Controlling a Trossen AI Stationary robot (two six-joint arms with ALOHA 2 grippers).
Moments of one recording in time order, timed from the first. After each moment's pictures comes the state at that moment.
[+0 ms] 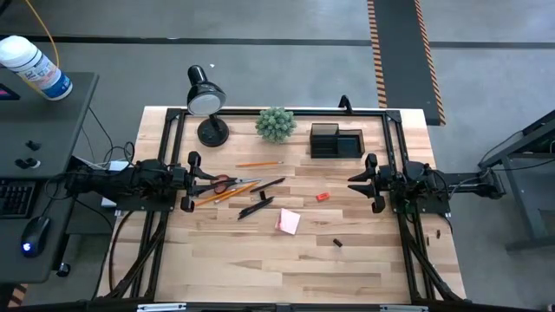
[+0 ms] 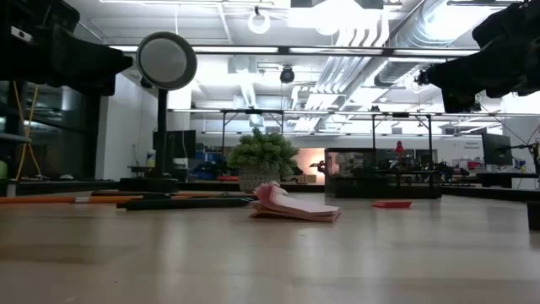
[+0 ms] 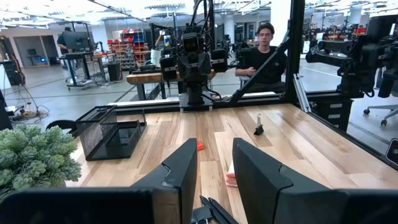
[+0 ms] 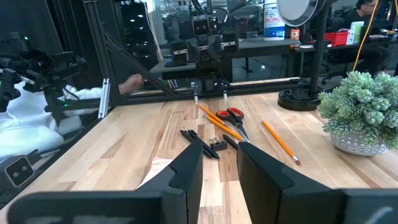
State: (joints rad) left arm 0.06 0.01 0.01 0.02 -0.01 0.07; right arm 0.02 0.05 0.01 0.02 0.00 0.10
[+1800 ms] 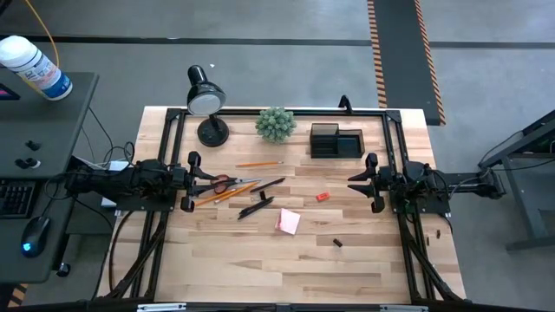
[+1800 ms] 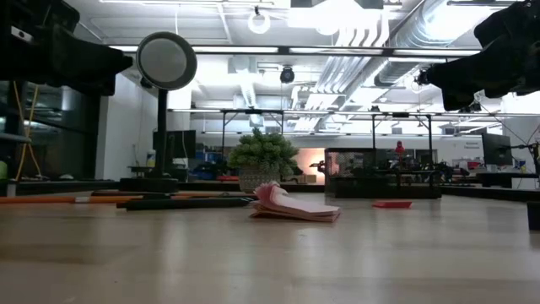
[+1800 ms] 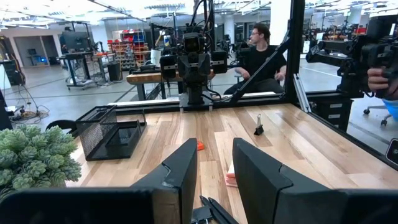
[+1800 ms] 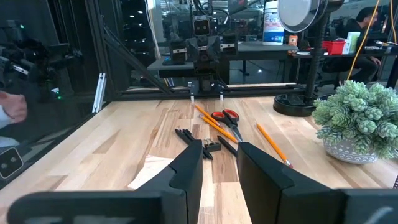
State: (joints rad) left arm 0.06 0.01 0.01 0.02 -0.01 0.07; right arm 0.02 0.05 0.01 0.02 0.00 0.04
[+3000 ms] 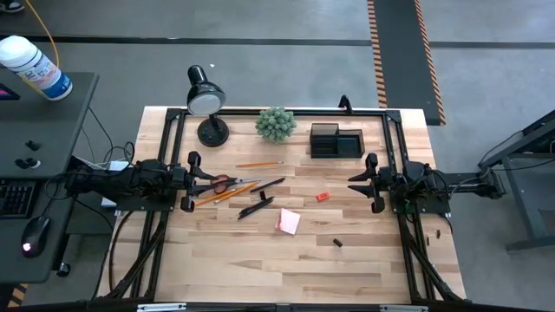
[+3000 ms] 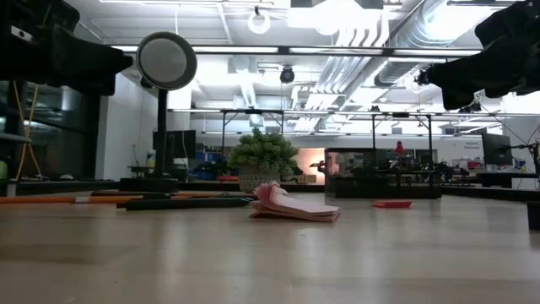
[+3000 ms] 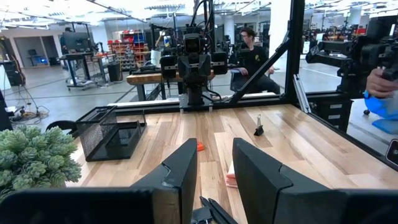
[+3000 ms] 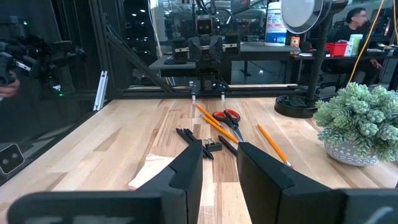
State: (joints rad) left arm 0.07 0.01 0.01 0.02 -0.01 0.07; right arm 0.02 0.05 0.01 0.02 -0.01 0.03
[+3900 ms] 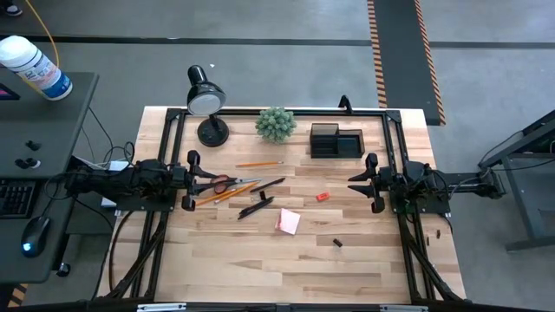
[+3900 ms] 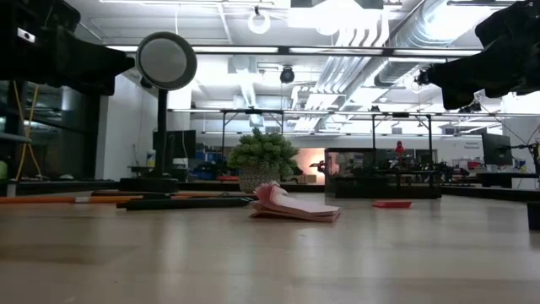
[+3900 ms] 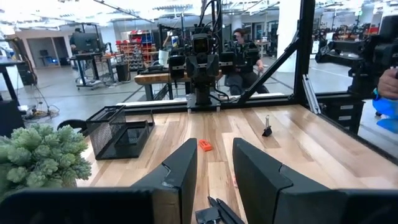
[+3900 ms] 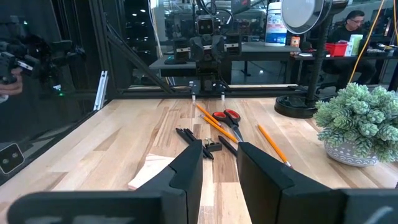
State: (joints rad) left arm 0.07 0.01 0.01 0.02 -0.05 0.09; right arm 0.02 0.05 0.01 0.02 -0.01 0.02
